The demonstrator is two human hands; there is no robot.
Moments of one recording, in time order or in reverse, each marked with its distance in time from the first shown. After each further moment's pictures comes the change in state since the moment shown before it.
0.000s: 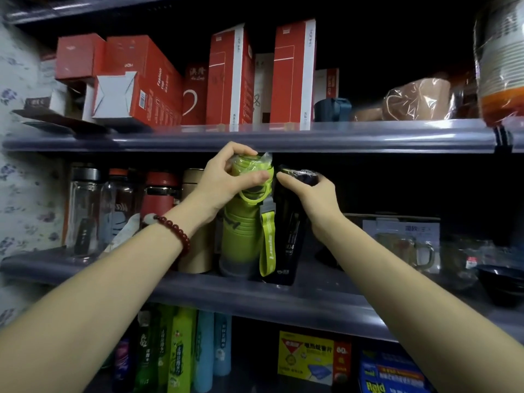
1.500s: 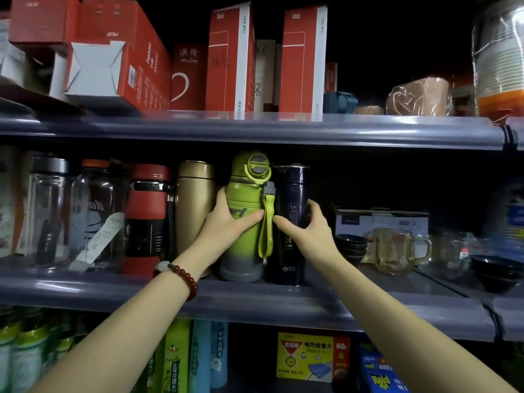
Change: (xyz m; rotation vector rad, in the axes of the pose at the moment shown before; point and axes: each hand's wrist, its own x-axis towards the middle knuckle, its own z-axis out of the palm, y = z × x) left_hand -0.029 -0.096 0.006 -0.031 -0.001 -0.314; right_hand -0.039 0.058 0.009 -0.379 0.001 -0.046
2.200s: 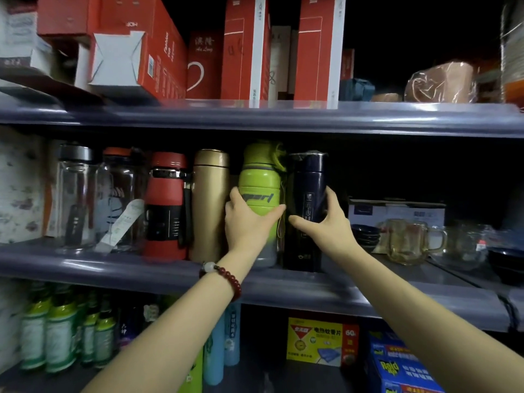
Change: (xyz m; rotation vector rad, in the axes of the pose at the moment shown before) left_hand -0.024 0.005 0.036 0.245 0.366 -0.127; right_hand -0.014 -0.004 -0.012 -0.084 -0.010 -0.036
